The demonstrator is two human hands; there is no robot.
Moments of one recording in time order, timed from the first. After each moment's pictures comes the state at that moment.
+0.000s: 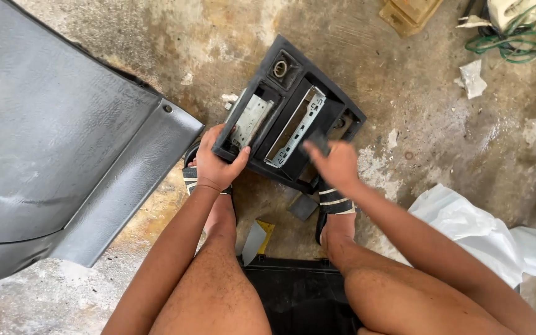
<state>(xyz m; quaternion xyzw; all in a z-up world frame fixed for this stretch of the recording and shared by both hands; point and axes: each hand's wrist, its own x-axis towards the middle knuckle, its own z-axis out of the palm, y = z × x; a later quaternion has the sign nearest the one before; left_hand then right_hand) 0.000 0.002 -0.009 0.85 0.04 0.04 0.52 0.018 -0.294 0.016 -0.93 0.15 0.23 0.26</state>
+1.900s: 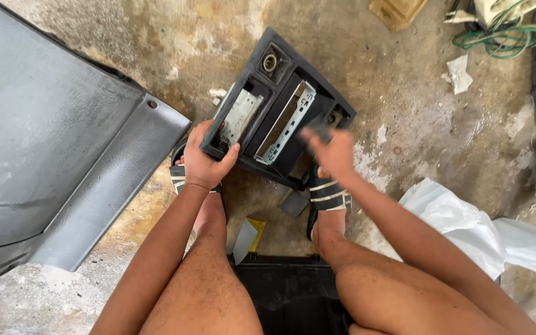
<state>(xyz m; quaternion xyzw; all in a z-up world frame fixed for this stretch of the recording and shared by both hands) -0.002 0.007 -0.006 0.85 0.03 0.04 0.53 0.050 -0.272 0.073 -0.89 0.20 0.20 0.35</state>
